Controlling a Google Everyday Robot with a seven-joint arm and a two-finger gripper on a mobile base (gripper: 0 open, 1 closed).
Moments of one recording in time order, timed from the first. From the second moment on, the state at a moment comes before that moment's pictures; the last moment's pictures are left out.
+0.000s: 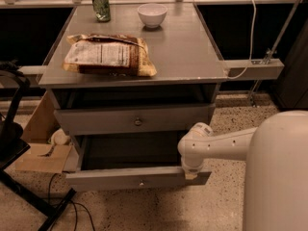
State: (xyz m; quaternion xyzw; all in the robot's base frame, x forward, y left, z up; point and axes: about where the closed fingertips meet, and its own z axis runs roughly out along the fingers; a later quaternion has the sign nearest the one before) arm 0.535 -0.158 0.404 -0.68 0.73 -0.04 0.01
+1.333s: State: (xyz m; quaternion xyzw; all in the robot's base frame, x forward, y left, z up) arm 0.524 -0.161 0.400 -0.68 0.73 -0.03 0.00
